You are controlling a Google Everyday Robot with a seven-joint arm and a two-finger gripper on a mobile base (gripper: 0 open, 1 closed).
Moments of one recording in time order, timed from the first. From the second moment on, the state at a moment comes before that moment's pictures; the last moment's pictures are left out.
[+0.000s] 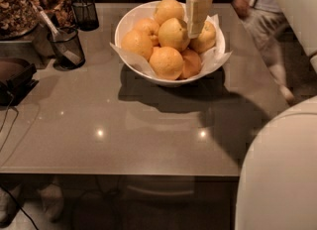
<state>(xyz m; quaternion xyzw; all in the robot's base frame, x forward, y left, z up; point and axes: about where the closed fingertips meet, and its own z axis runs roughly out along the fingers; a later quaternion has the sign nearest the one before) 0.660 -0.081 1.001 -0.79 0.57 -0.11 0.17</state>
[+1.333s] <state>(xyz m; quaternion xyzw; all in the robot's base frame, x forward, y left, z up) 0.671 -0.081 0.969 -0.79 0.58 -0.07 0.15</state>
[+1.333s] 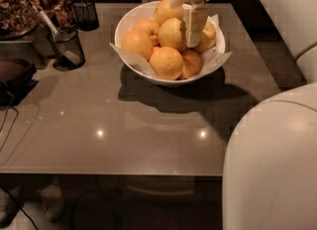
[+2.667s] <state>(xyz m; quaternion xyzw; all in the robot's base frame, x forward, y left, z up) 0.667 -0.066 0.952 -0.80 0.58 -0.05 0.14</state>
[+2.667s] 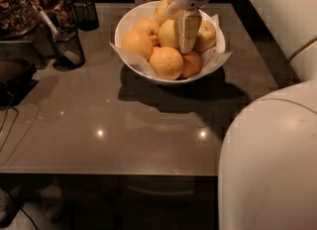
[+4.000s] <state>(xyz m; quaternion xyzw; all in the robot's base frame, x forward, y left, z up) 0.657 -0.063 0.946 -0.80 0.58 -0.05 0.15</state>
